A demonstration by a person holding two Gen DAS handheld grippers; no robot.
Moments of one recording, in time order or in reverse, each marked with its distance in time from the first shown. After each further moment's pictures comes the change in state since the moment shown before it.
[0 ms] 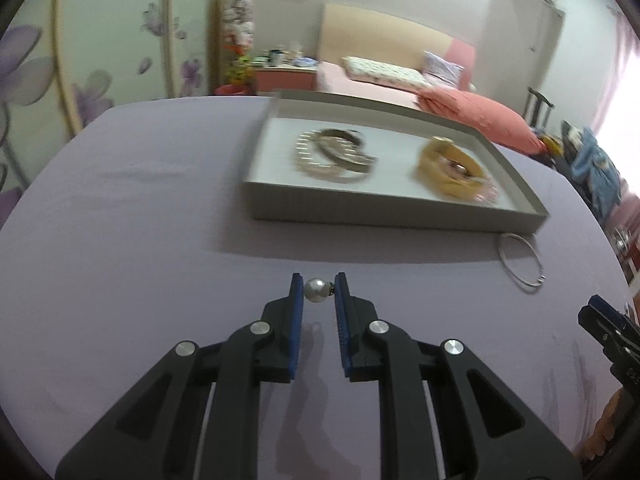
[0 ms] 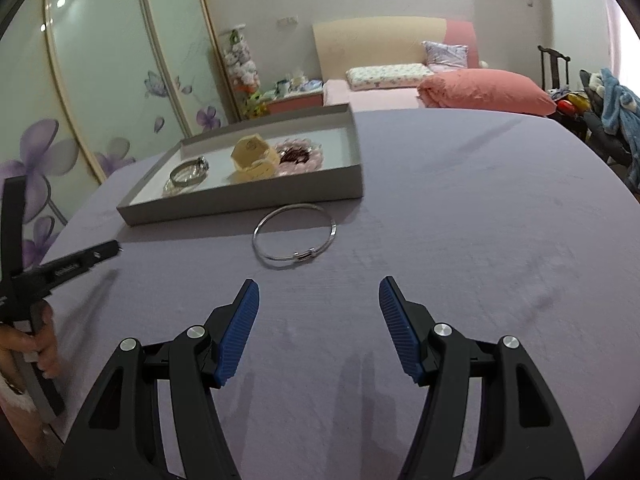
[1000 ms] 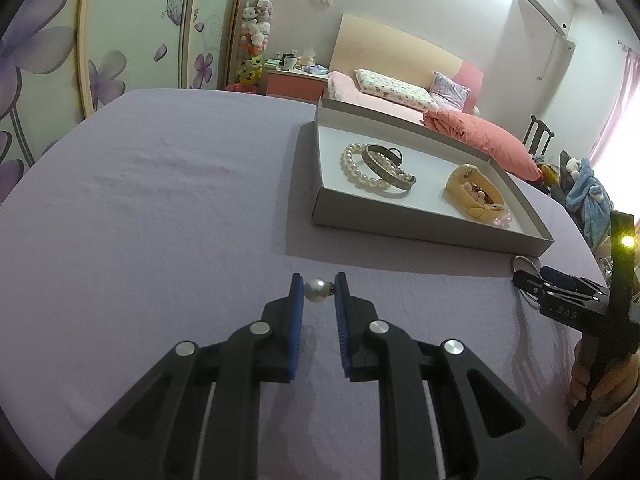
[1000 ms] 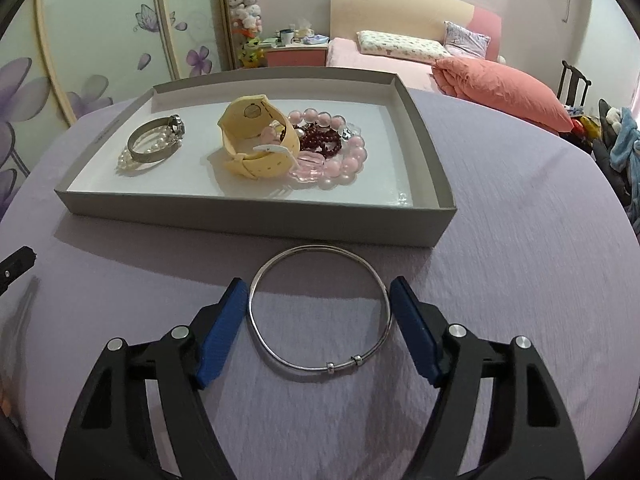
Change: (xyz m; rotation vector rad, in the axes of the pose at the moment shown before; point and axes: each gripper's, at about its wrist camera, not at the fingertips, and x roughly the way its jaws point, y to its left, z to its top) left arm -0.013 0.048 -0.002 -0.078 -0.025 -0.051; right arm 0.079 0.037 0.042 -0.137 0.170 -0.106
